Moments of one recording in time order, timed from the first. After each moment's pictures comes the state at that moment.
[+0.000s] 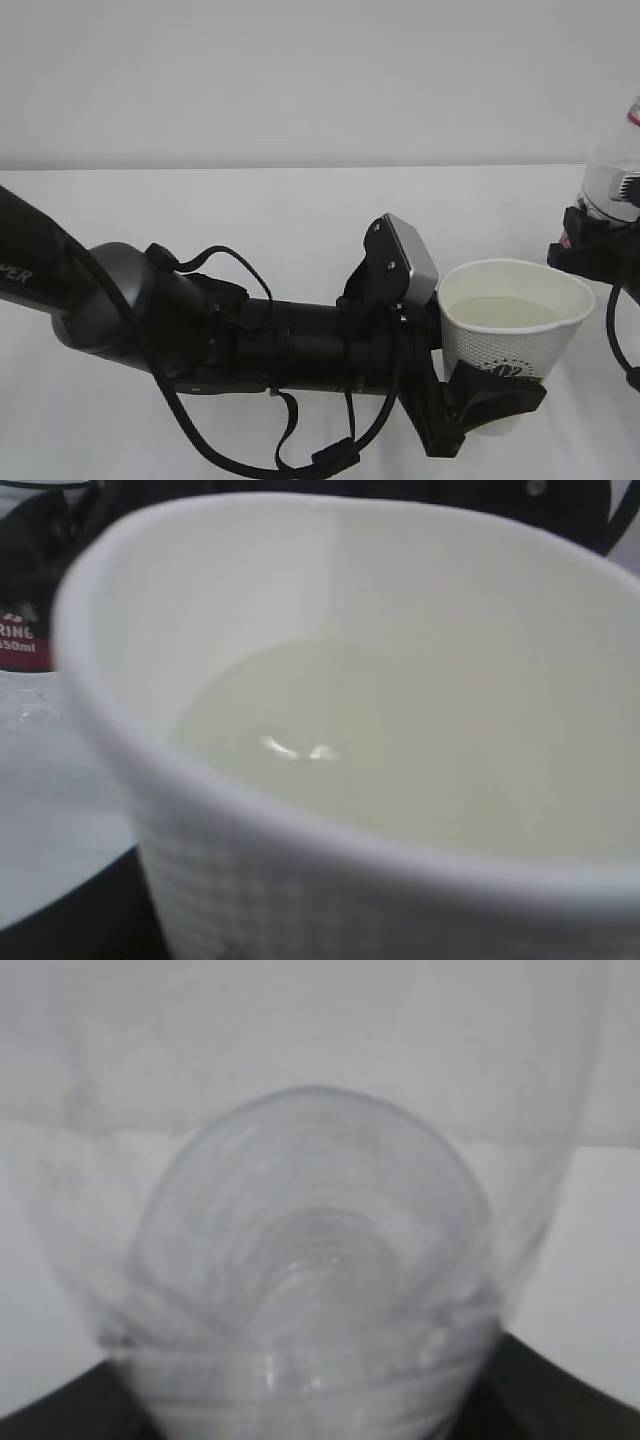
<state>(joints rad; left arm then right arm) -0.84 2.13 -1.00 0.82 -0.98 -0.58 0.12 1.82 -0.43 0.20 -1.04 -0.13</state>
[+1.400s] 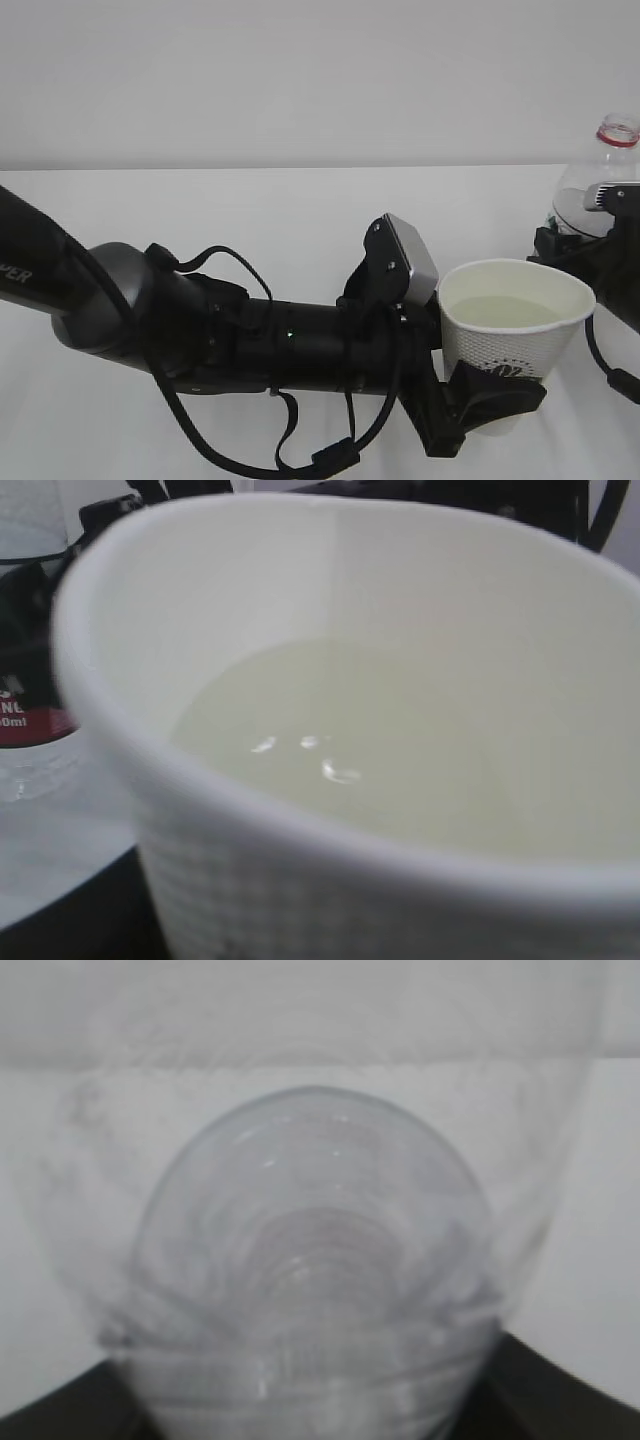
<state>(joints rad) -0.84 2.13 -1.00 0.82 -0.98 -0.58 0.12 1.88 -0.47 0.10 -0.95 -0.01</state>
